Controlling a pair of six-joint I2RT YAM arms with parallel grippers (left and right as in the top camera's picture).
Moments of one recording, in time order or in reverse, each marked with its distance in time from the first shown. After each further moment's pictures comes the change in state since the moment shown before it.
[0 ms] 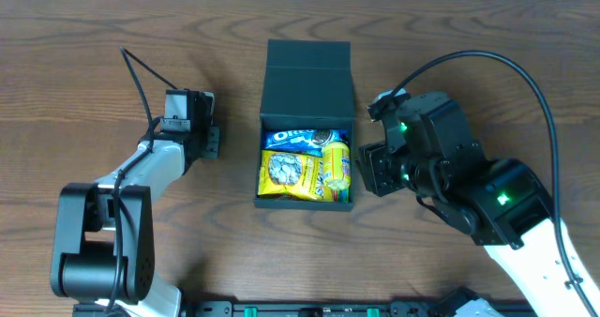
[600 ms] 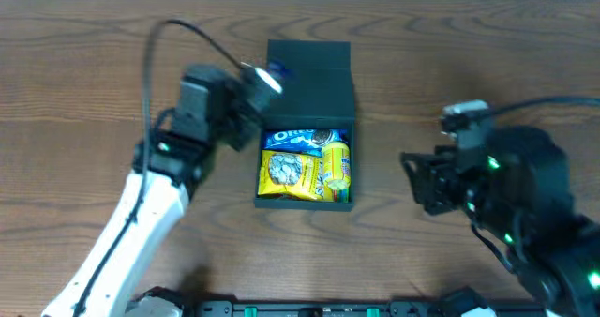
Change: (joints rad) left arm -0.315 -0.430 0.223 -0.289 0.122 0.490; right arm -0.178 -0.258 0.000 -0.060 0.001 -0.003
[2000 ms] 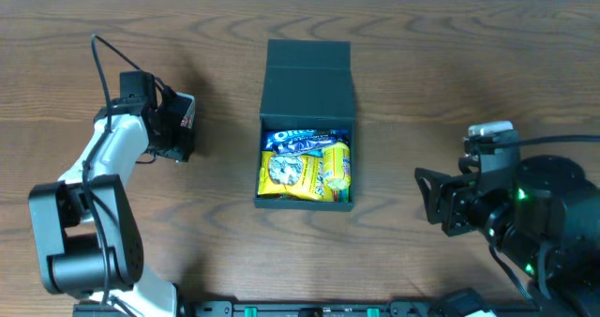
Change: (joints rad) left arm 0.510 0.473 0.003 -0.157 0.032 -0.127; right arm -0.023 -0.075 -0.005 -0.053 0.022 -0.033
